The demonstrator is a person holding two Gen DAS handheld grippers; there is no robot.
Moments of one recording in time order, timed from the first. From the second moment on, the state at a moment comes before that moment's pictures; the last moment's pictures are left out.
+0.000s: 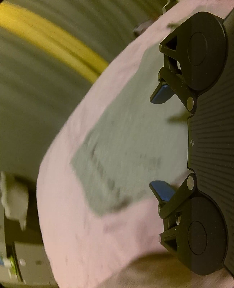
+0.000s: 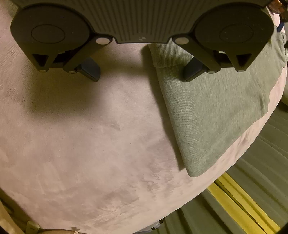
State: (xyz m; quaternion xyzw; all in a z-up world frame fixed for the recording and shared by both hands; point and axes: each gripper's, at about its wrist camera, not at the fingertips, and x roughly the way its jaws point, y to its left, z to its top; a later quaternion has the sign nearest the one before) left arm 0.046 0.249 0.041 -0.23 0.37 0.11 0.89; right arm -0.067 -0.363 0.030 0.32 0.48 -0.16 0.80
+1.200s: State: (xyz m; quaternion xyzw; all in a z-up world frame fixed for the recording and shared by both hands) left arm 0.079 0.340 -0.012 -0.50 0.26 0.10 0.82; right arm -0.059 -0.360 0.026 0.30 0.49 -0.17 0.80
